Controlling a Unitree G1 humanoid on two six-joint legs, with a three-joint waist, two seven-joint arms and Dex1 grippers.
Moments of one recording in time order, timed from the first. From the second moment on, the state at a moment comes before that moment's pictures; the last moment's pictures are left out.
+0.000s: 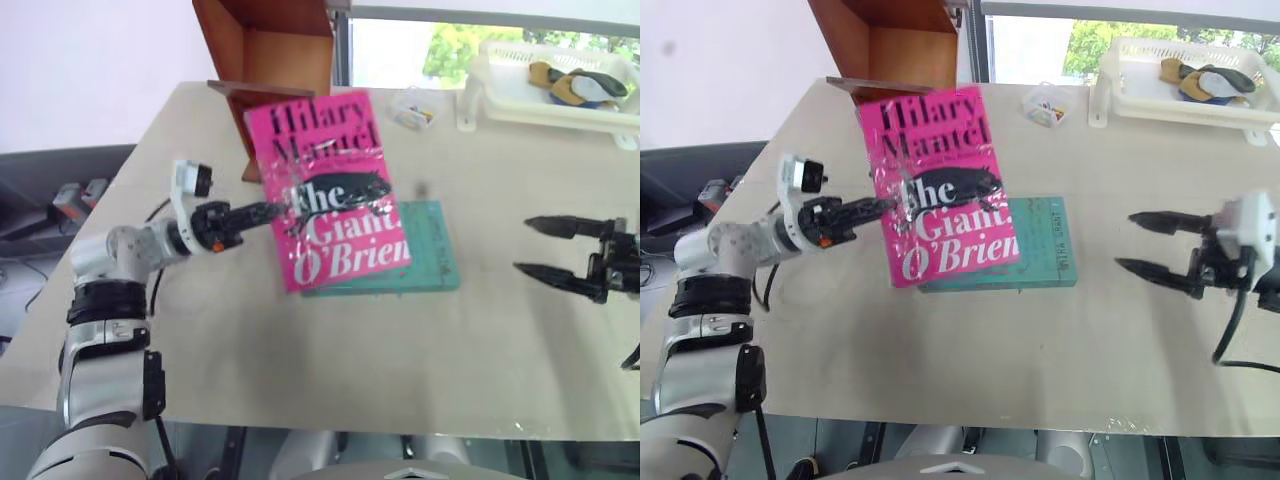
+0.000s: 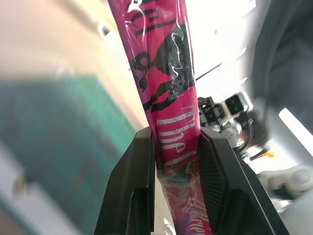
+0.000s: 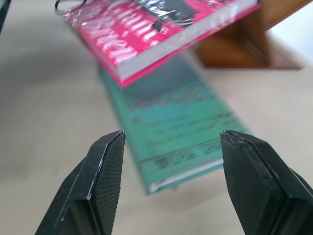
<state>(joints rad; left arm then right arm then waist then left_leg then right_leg) -0.73 0.67 0.21 0.44 -0.71 1.03 -1.44 -0.08 -0.92 -0.44 -0.25 0.69 0.28 1.23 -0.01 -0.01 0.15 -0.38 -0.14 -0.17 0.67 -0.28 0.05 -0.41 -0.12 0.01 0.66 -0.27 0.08</state>
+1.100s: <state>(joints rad) -1.20 0.71 -0.12 0.33 0.05 -0.31 -1.07 -0.37 -0.95 -0.63 0.44 1.01 0.64 1.51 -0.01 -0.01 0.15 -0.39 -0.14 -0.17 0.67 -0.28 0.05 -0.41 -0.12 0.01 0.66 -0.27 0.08</state>
